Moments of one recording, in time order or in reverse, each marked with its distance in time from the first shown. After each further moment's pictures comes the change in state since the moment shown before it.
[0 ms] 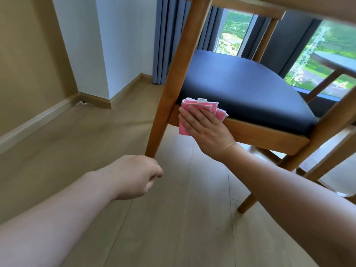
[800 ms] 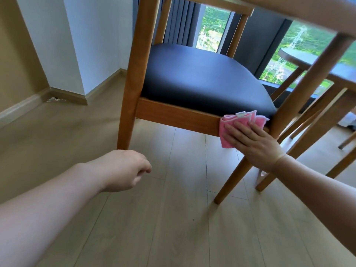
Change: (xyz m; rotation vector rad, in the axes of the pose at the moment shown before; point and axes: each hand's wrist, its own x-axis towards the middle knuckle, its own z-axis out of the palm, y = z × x) left_hand 0.037 0.030 0.015 0.023 -0.033 0.049; right_hand -0.185 0.100 0.007 0.065 -0.108 -0.068
